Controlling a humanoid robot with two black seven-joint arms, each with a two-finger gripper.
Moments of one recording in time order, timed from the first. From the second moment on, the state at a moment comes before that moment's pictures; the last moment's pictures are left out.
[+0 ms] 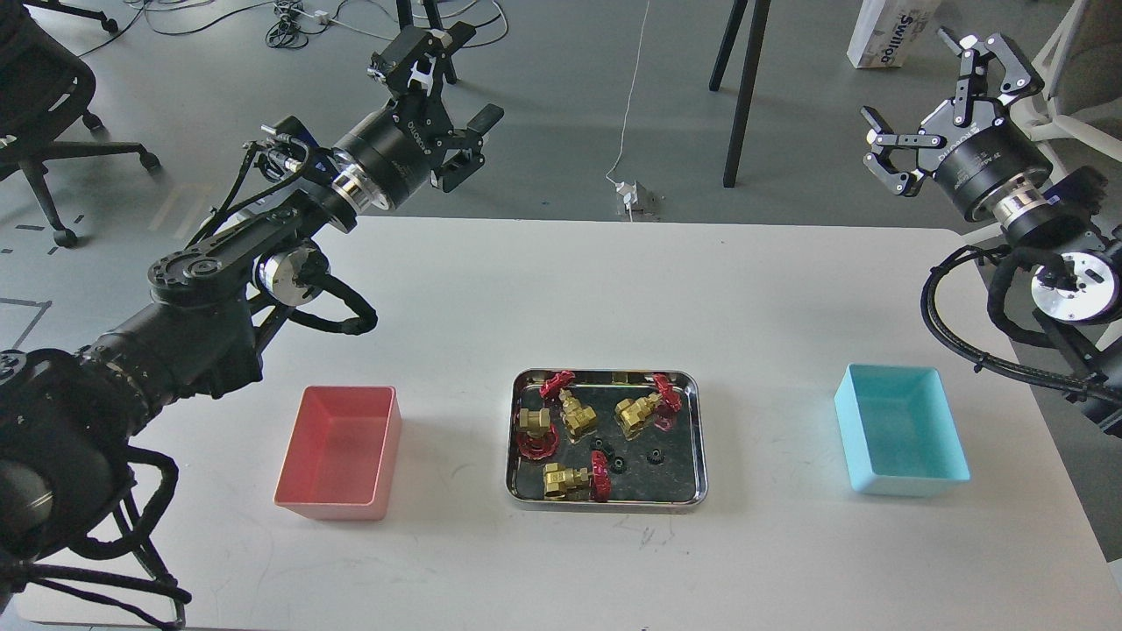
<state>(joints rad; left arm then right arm) -1.00 0.16 -0.45 -0.54 0.30 -0.49 -0.49 0.82 -0.48 0.78 0.68 -0.02 0.49 0.22</state>
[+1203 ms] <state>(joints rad) -1.44 0.51 0.17 -1.39 0.53 -0.30 -0.49 0.91 -0.56 0.96 0.69 0.22 0.33 0.22</state>
